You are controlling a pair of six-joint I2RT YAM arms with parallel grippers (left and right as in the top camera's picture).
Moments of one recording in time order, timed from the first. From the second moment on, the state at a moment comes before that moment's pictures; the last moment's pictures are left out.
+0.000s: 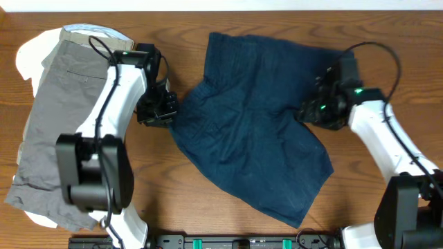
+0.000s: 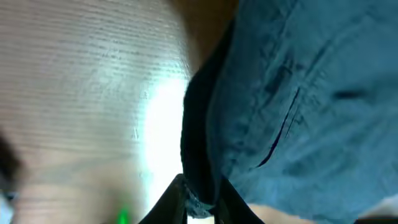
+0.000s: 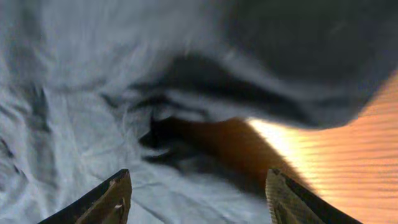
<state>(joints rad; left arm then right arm) -0.09 1.87 1.50 -1.30 0.23 -0.24 0.12 1.63 1.09 -0.74 -0.20 0.36</state>
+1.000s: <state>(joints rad) -0.09 1.71 1.50 -1.20 0.07 -0.19 0.20 1.58 0.76 -0.61 -0.06 0.50</state>
